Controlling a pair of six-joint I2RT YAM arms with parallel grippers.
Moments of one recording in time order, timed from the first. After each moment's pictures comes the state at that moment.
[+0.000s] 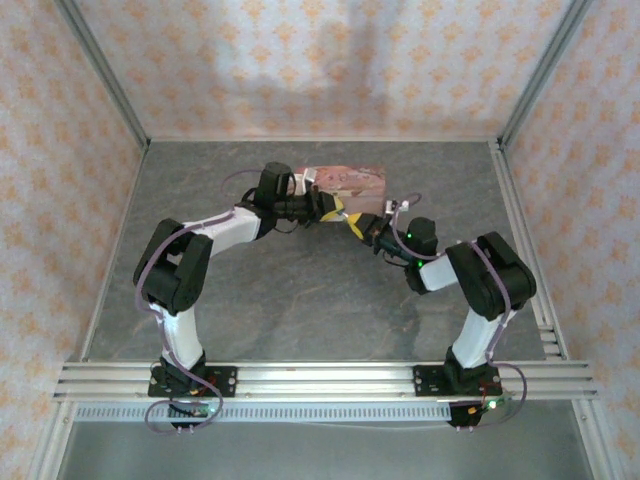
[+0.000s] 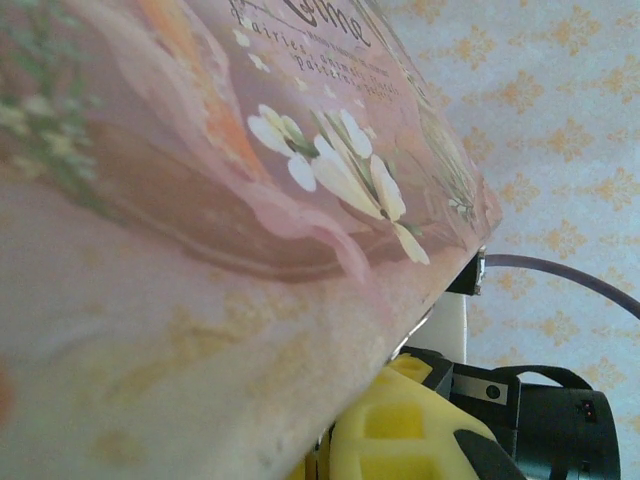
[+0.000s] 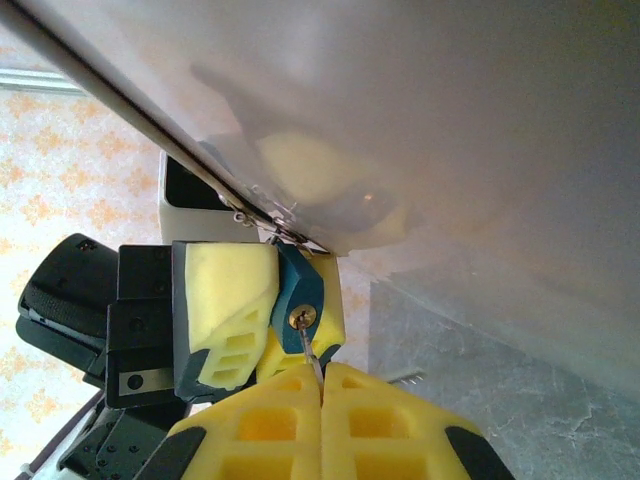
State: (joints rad) left arm -0.40 1.87 1.17 0.21 0.77 -1.03; right arm 0.35 1.78 0.52 1.23 -0.65 1.44
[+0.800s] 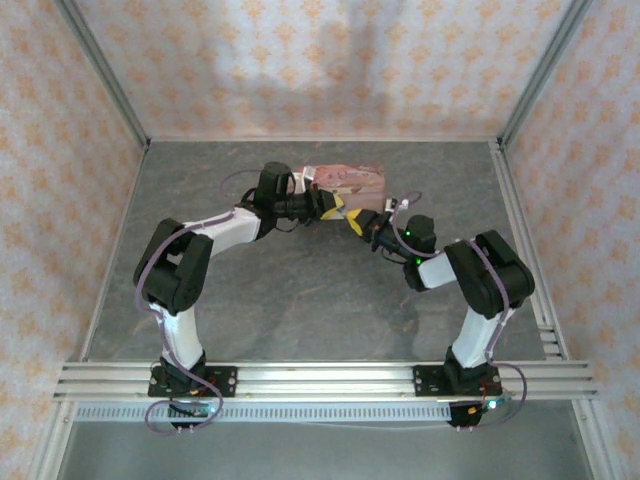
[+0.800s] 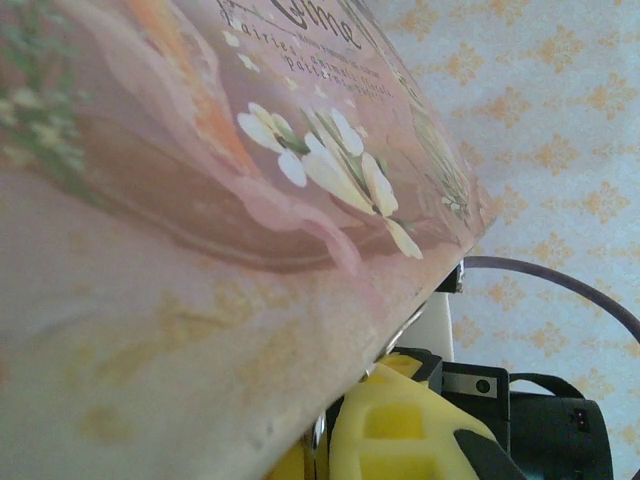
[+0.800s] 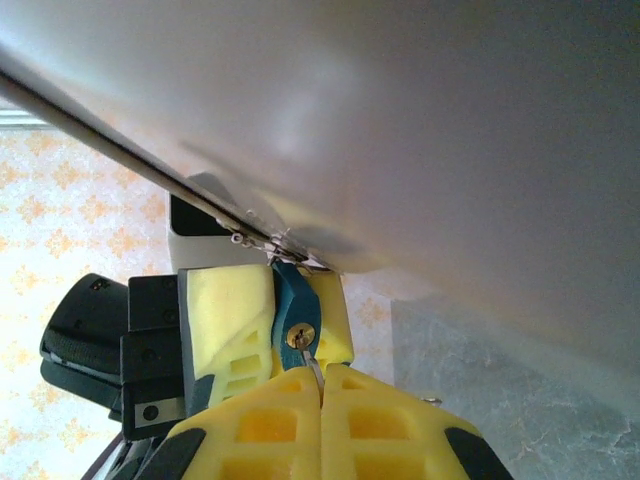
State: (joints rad) left arm -0.40 1.87 1.17 0.25 0.75 -1.06; right arm 0.35 1.80 0.55 1.23 -0.62 1.53
